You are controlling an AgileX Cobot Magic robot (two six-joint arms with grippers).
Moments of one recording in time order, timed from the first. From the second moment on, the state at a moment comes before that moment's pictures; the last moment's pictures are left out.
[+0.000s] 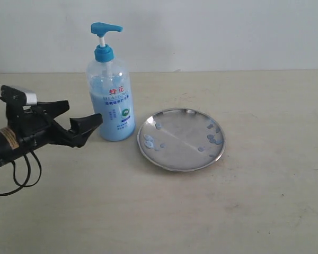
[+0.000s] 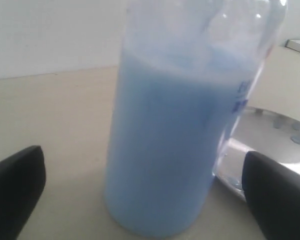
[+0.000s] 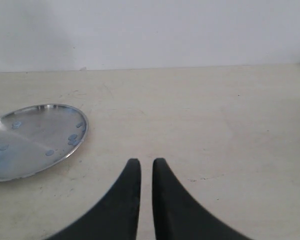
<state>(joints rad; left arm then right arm) -0.05 2.11 -0.68 0.66 -1.21 -0.27 -0.06 0.00 0.00 -0.01 0.28 0.07</state>
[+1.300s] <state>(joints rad) -0.24 2.34 -1.00 0.41 -1.23 -0.23 -0.06 0.00 0.00 -0.01 0.28 0.07</state>
